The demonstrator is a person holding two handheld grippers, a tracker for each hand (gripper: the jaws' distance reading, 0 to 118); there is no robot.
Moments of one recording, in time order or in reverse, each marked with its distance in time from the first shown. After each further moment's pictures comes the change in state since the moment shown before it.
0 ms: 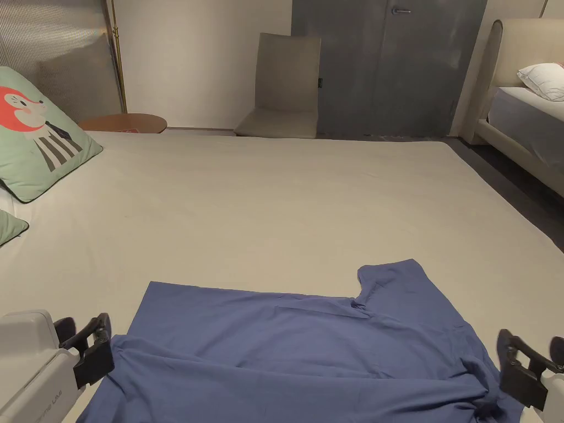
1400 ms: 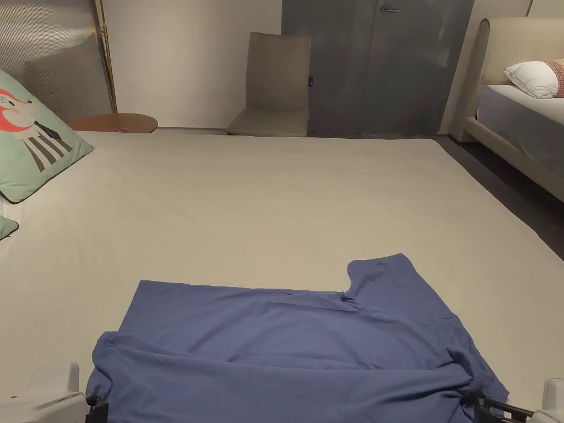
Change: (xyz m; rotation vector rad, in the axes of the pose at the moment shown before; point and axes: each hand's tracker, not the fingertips) left arm -0.027 -0.063 -0.067 -0.497 0.023 -0.075; right arm 0.038 -0.064 -0.046 -0.455 -0.050 -0.012
